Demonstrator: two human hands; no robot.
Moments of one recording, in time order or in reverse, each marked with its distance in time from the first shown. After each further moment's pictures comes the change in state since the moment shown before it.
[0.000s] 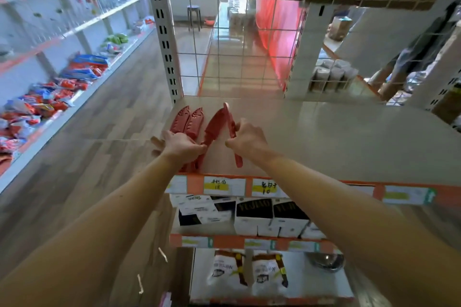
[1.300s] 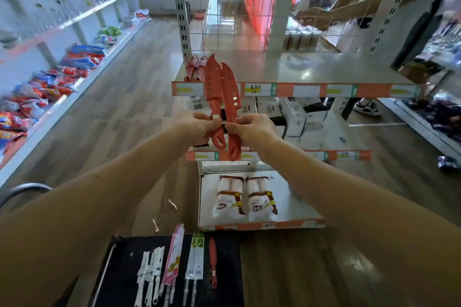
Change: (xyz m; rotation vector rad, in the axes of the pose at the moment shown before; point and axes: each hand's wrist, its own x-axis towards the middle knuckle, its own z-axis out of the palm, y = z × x) left_hand -0.327 -0.087 -0.002 -0.564 -0.207 0.235; right_hand -0.301 0.029 0.042 0.490 0.045 0.117
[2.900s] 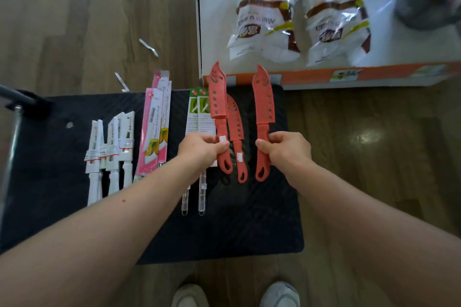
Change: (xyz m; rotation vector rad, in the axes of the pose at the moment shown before) left_hand 0.145 -0.704 0.133 0.119 -0.064 -0.637; right_hand 0.085 0.643 0.296 -0.158 -0.063 0.619
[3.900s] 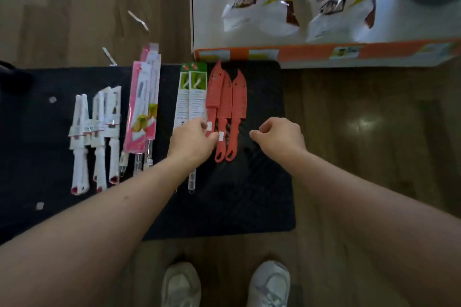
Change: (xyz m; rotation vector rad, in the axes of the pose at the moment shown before) left_hand -0.007 -0.020 0.015 0.492 0.135 0.178; right_hand -0.002 0.016 -0.001 -0.408 -0.034 -0.089
